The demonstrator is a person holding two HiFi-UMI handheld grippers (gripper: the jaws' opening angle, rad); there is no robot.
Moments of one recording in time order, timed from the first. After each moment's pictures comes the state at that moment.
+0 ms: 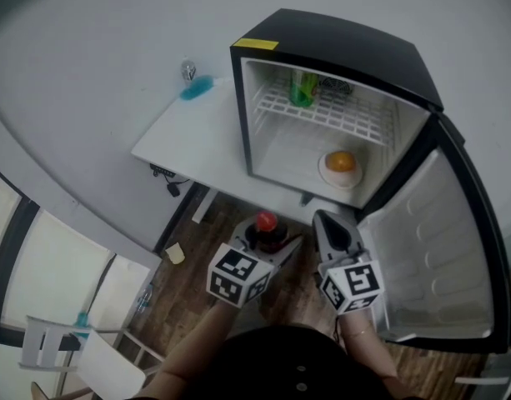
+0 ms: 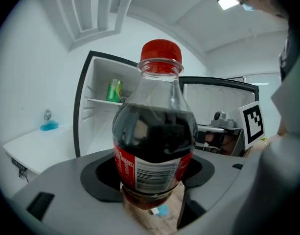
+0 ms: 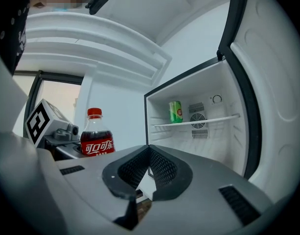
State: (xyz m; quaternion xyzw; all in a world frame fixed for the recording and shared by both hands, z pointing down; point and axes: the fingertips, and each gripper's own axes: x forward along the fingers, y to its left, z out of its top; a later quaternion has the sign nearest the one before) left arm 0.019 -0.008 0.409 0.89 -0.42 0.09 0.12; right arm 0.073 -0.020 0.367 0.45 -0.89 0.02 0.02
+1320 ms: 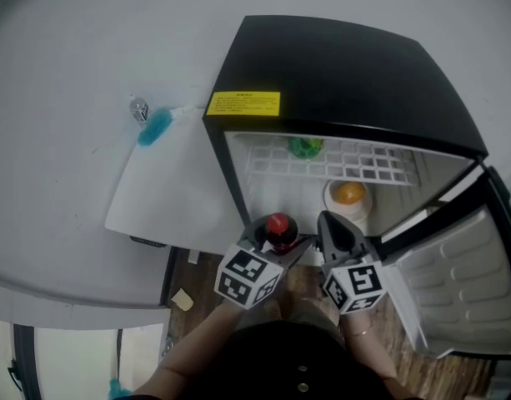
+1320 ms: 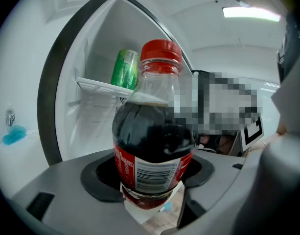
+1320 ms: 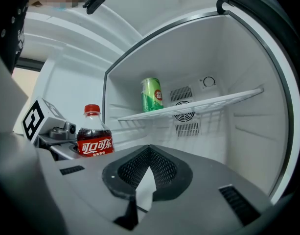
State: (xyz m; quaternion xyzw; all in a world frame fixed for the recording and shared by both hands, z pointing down) left arm -0.001 -0.181 0.428 0.95 -0.27 0.13 0.12; right arm 0.048 -0.186 0.391 0.58 -0.81 0.06 0.01
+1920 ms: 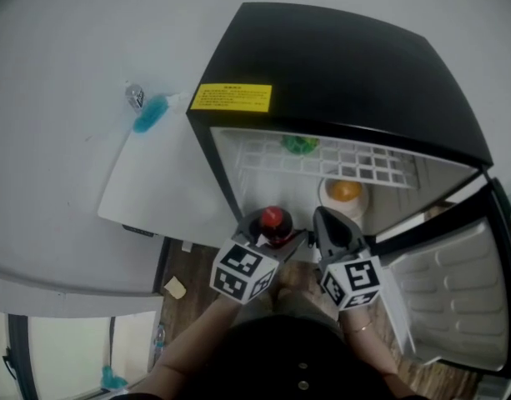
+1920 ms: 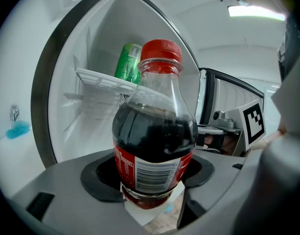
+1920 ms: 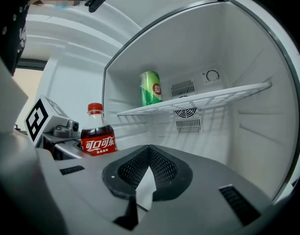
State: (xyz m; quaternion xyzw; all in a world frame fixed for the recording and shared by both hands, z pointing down) left arm 0.008 -0.193 0.434 0.94 -0.30 0.13 0.13; right arm 0.056 -0.195 0.400 0.55 -0.83 0.07 0.04
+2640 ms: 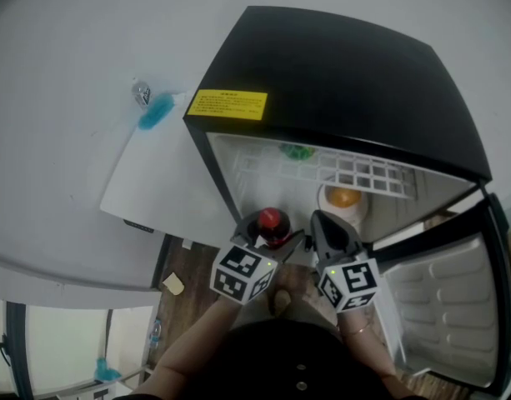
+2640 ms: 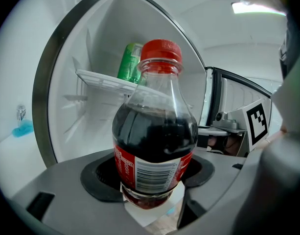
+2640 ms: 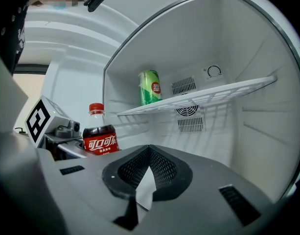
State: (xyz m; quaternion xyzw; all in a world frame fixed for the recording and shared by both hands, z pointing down) left arm 0.010 -0.200 0.433 0.92 -0.33 0.13 0.14; right arm 0.059 -0.201 0.401 0.53 -0.84 0.08 0.04
